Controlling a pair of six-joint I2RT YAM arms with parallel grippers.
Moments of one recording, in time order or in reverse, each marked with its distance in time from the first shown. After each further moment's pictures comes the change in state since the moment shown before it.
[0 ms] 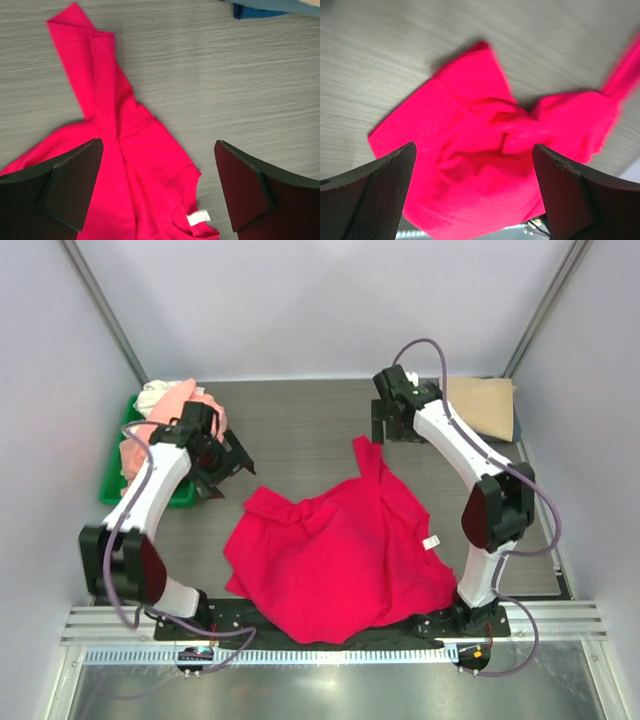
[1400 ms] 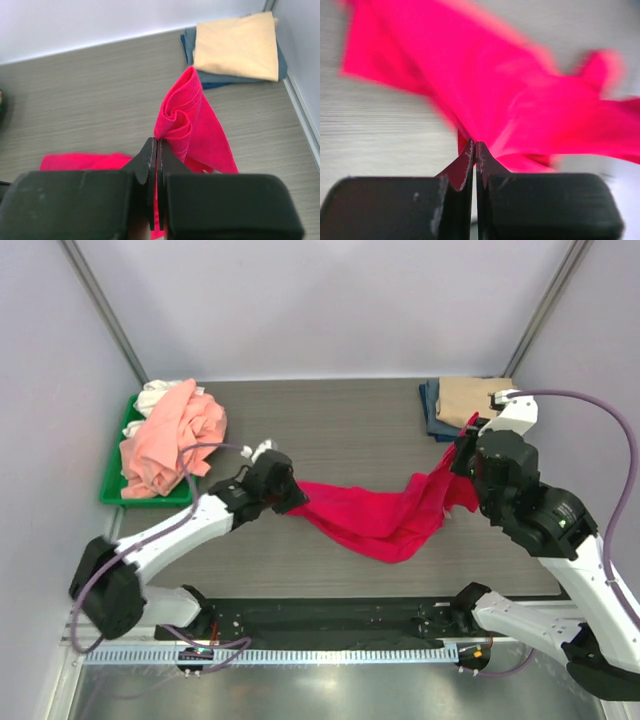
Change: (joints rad) left arm -0.584 -0.149 -0.408 0.639 -0.231 -0.298; right arm 0.264 -0.974 -0.400 0.132 0.317 0.035
